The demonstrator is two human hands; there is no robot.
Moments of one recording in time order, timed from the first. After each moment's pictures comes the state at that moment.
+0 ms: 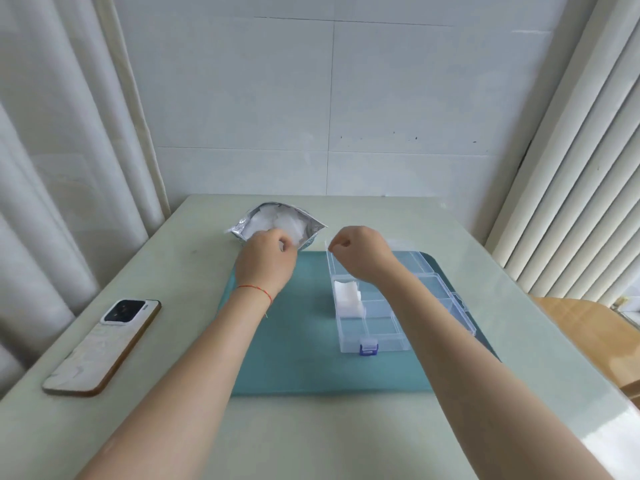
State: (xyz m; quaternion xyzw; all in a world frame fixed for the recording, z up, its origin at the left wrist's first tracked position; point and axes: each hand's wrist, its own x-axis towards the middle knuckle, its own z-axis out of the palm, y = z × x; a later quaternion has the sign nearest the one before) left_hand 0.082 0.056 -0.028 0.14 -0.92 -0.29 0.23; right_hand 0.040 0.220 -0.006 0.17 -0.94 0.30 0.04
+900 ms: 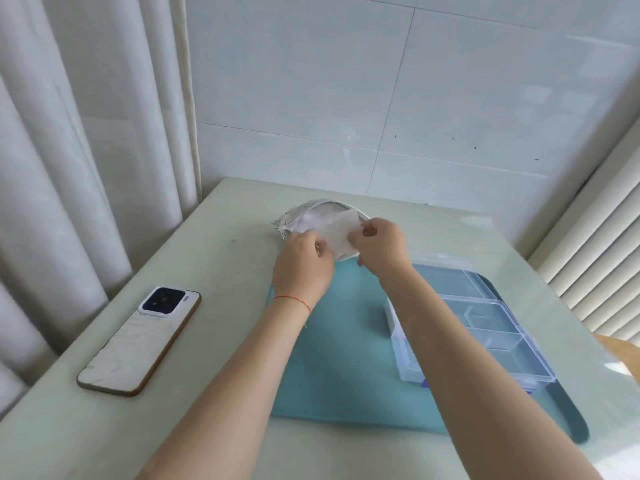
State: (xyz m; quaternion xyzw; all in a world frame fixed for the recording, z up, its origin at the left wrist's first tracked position) left_hand 0.073 0.022 -0.050 0.15 -0.87 -0.39 0.26; right_hand 0.016 0.136 -0.014 0.07 -0.87 0.49 0.04
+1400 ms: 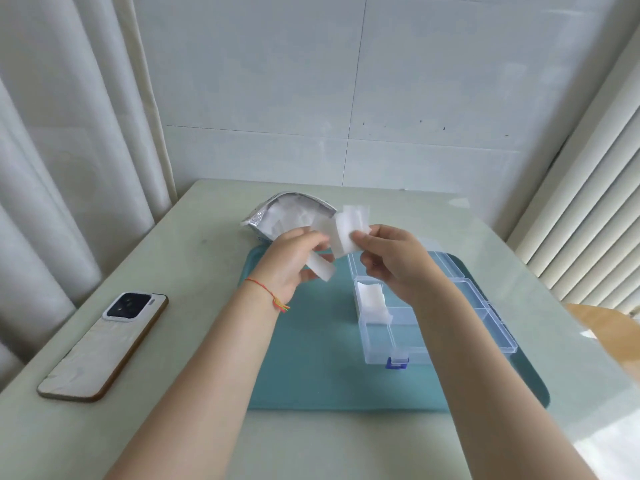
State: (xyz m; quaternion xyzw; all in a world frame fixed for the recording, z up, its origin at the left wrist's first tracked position) left_hand 0.084 0.057 -0.021 0.10 -0.63 -0.77 0.02; right_hand 0.041 0.221 -0.016 0.09 -0.67 0.72 -0.13
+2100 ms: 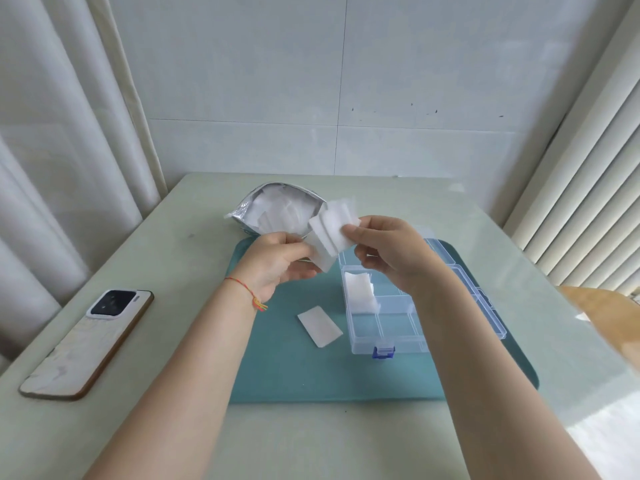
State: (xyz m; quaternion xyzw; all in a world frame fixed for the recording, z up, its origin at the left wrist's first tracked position) left_hand 0.086 0.056 -0.035 0.12 -0.66 -0.74 0.00; right_hand 0.037 0.241 -0.017 0.12 -0.69 0.70 -0.16
